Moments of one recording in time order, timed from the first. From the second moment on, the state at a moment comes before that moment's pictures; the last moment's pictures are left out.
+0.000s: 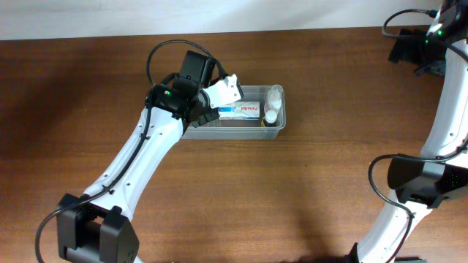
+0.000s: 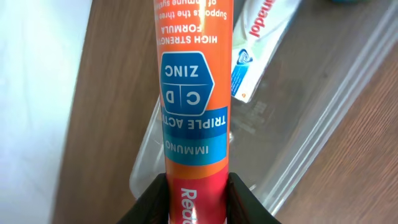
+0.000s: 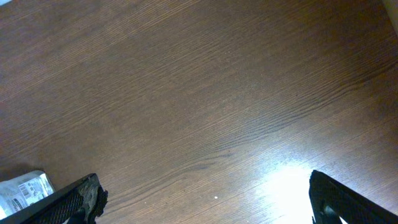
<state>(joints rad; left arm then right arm) -0.42 1.75 1.52 -0.76 -0.09 0.87 -0.27 2.14 2.60 -1.63 0.11 0.18</state>
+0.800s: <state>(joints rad) -0.42 1.92 1.52 -0.72 -0.07 1.23 -0.27 2.14 2.60 -1.63 0.11 0.18</state>
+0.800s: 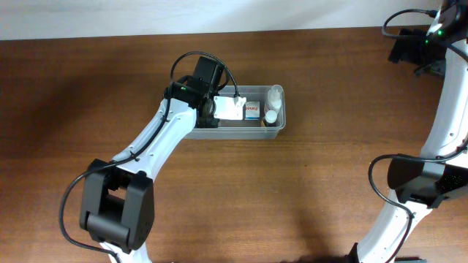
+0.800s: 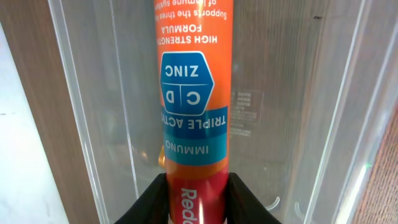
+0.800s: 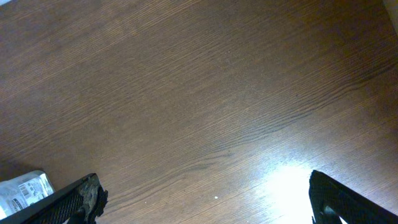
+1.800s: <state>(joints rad) -0.42 1.80 1.57 -0.70 -0.15 0.78 -0.27 2.14 2.60 -1.63 0.10 0.18</state>
